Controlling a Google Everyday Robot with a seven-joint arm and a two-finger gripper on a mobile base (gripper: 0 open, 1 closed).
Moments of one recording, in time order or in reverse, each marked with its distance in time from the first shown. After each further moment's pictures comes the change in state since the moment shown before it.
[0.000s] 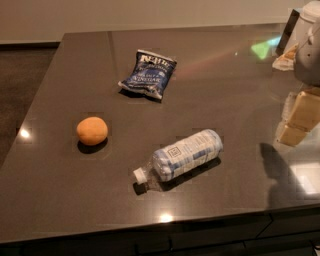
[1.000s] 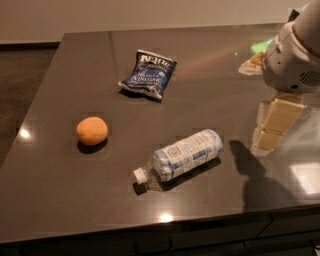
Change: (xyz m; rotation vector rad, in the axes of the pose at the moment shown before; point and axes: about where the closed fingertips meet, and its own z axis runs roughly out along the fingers) arm -0.044 0.013 0.019 -0.062 -0.092 -0.162
